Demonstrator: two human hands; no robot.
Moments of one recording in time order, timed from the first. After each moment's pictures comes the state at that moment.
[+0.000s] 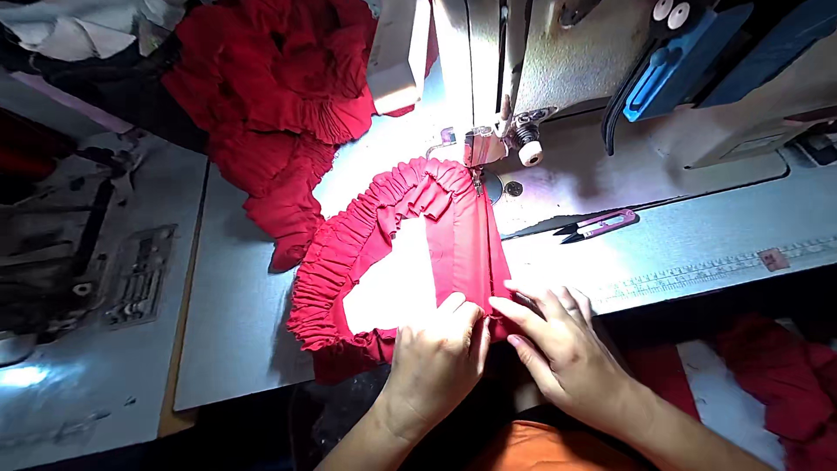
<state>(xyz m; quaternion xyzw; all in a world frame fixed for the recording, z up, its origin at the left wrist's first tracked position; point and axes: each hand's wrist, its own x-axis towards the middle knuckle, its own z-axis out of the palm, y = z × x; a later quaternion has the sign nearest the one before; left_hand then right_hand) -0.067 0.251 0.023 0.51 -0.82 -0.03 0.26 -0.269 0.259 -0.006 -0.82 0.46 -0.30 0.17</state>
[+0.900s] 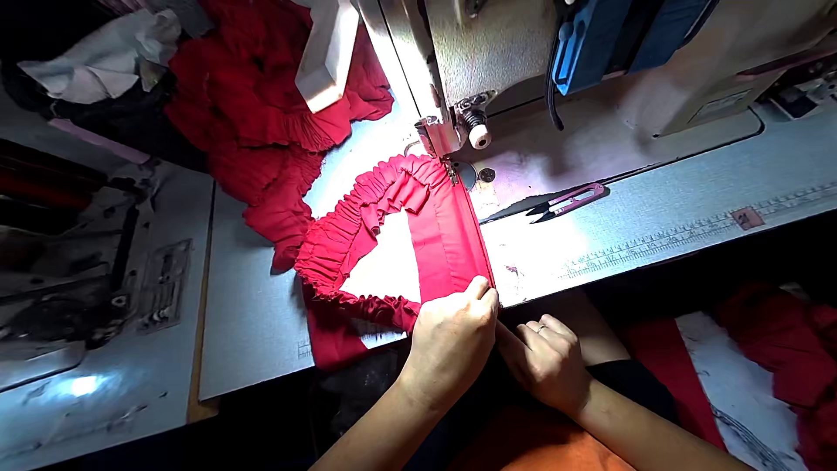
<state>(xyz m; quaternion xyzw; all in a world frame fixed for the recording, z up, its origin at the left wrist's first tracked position) -0.110 0.254 0.029 0.48 -0.87 0.03 0.14 -0.264 0.297 -0.063 -0.80 0.46 -0.39 -0.04</state>
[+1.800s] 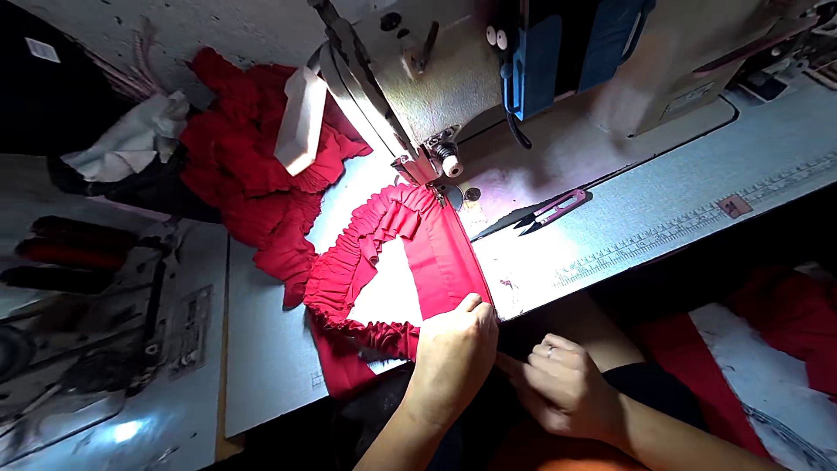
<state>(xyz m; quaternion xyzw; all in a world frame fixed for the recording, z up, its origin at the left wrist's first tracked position) -0.108 0.249 0.029 0.48 -0.86 -0.04 0.15 -0.281 0.309 -0.059 -0.79 0.38 -0.46 0.11</state>
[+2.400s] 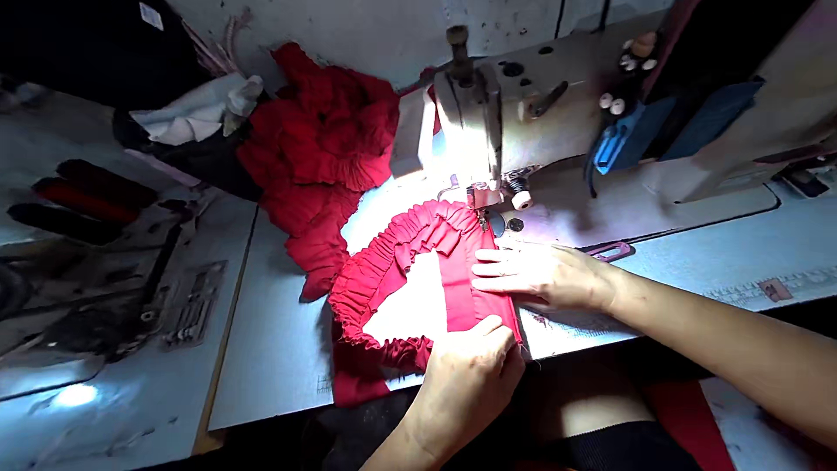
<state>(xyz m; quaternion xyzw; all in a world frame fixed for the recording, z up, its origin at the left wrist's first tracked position) -0.086 0.238 0.037 0.45 -0.84 -0.10 0.28 -0.287 0.103 0.003 -0.97 0.08 -0.22 0.08</state>
